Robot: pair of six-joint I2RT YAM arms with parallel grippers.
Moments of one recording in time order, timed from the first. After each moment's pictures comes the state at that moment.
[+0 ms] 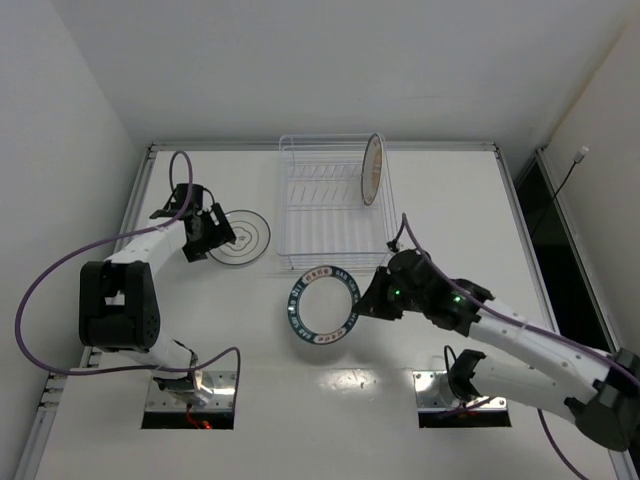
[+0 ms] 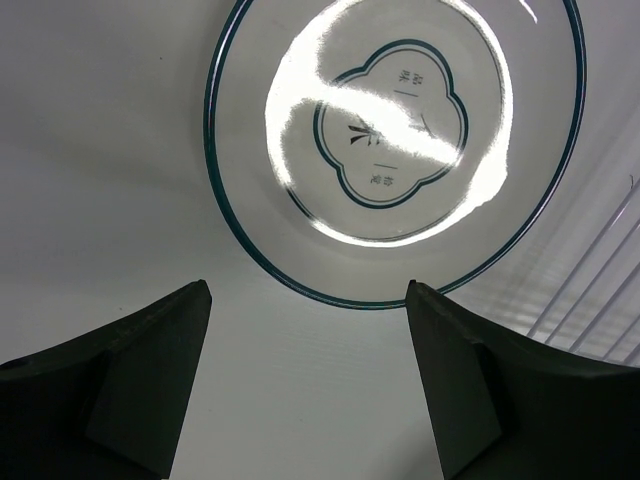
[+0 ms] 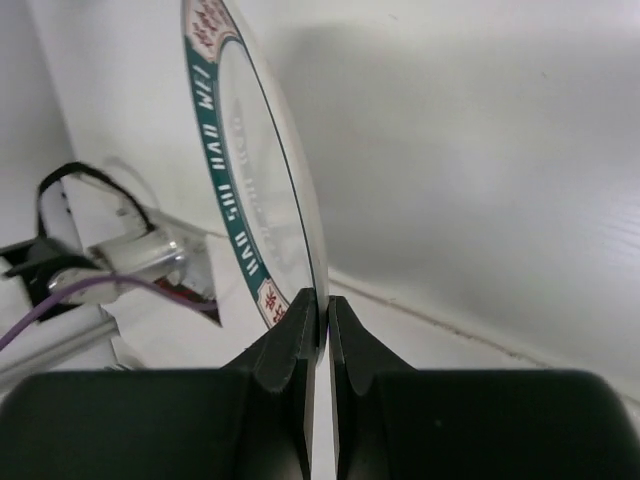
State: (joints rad) left arm 0.00 1.54 0.99 -0.49 -0.01 -0.51; right arm 0.80 0.98 0.57 -0.40 -0.11 1.04
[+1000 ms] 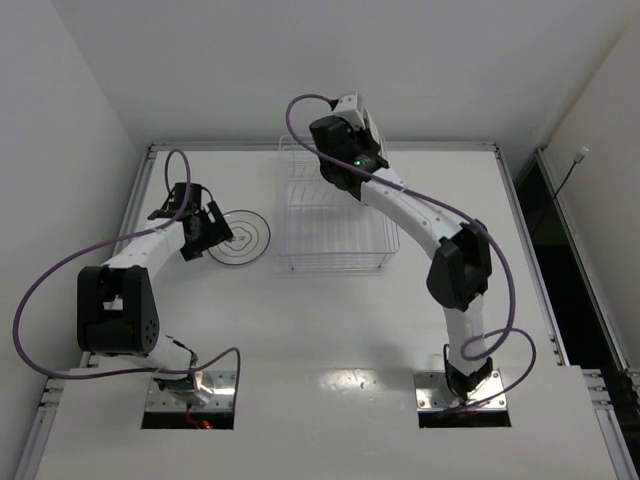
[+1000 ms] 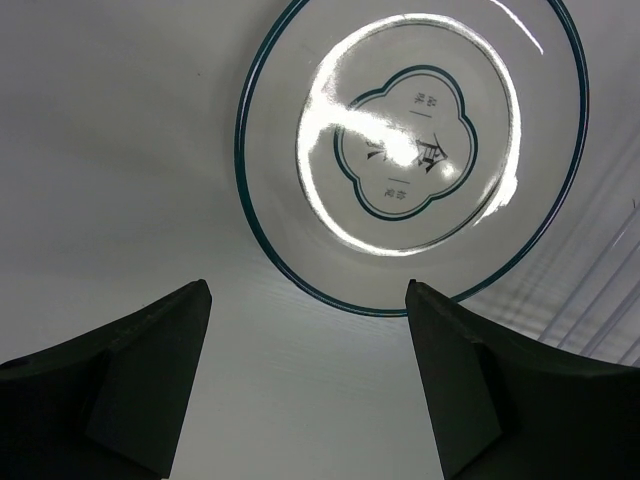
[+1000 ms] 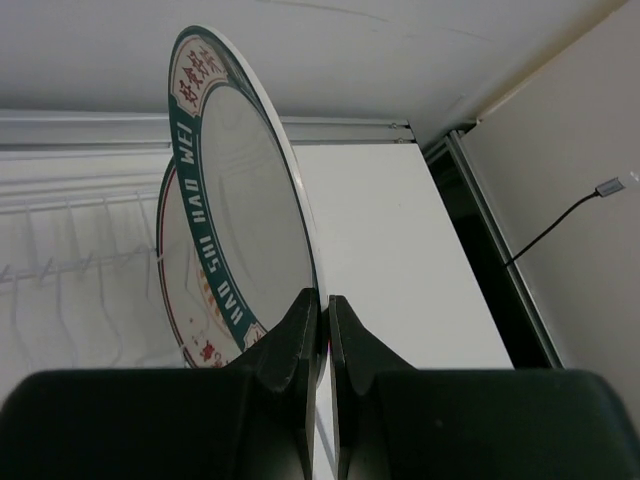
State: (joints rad) left arm 0.00 1.51 0.99 -0.49 -0.07 -0.53; right arm 0.65 2.01 1.89 -0.41 1.12 0.01
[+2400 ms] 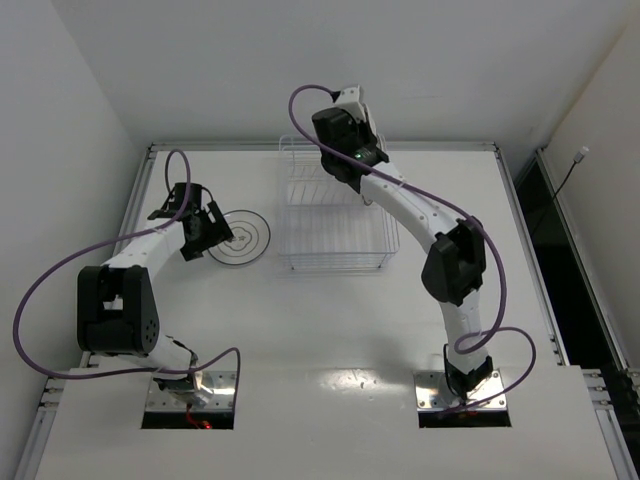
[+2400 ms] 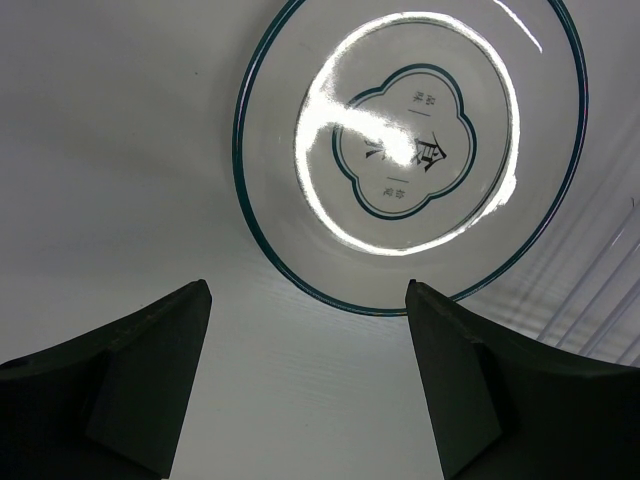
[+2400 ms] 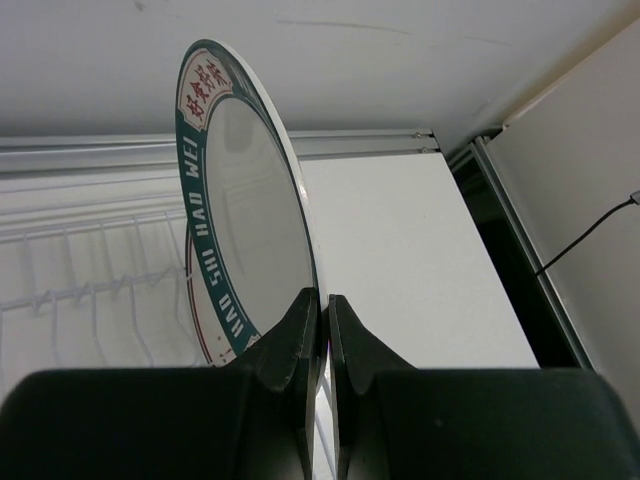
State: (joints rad) left arm 0.00 1.51 0.99 -0.49 -0.06 -0.53; right arm 0.61 2.10 2.02 -0.39 1.07 0.01
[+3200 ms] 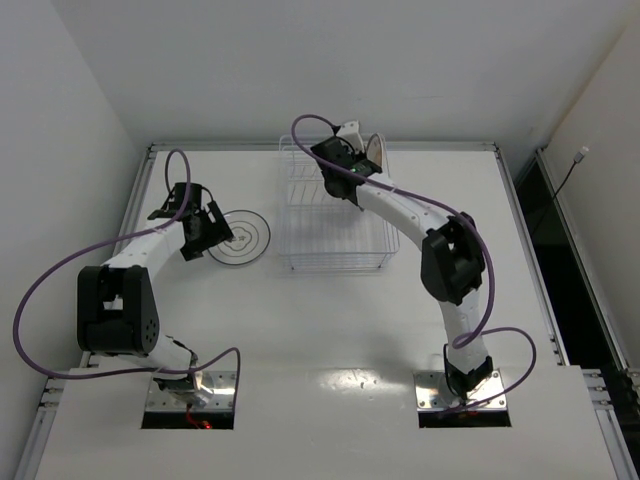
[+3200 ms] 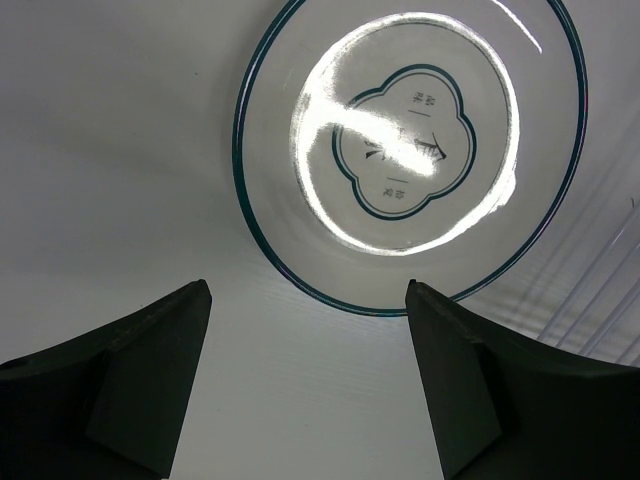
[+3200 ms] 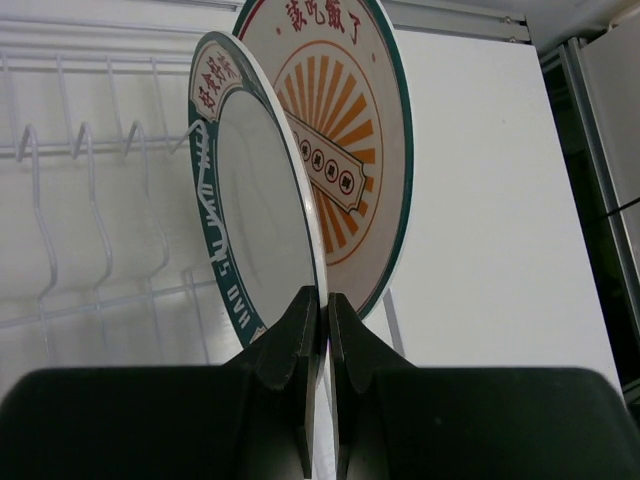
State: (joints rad) left arm 0.00 1.51 0.99 -0.49 -0.06 -0.53; right arm 0.61 2.11 1.84 -0.53 0.92 0.22
